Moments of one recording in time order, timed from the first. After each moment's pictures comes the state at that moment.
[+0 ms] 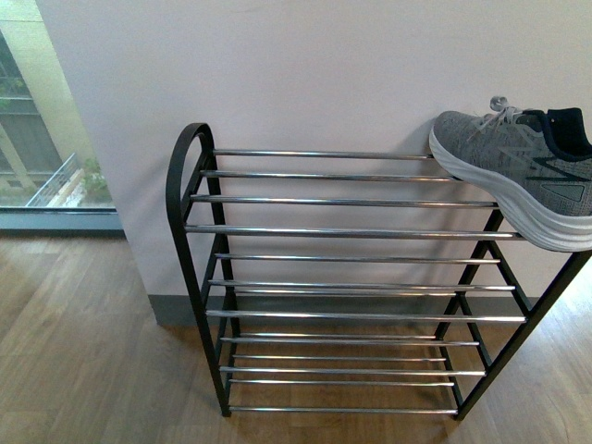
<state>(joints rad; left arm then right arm) -0.67 0.37 0.23 -0.16 -0.73 -0.85 0.00 0.01 0.02 0.00 0.00 0.00</state>
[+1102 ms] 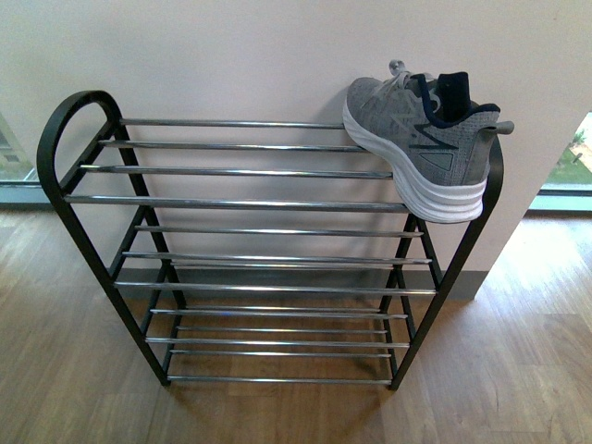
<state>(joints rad) -0.53 0.63 0.52 -0.37 -0.99 -0.35 0.00 0.00 0.02 0.00 0.00 0.00</state>
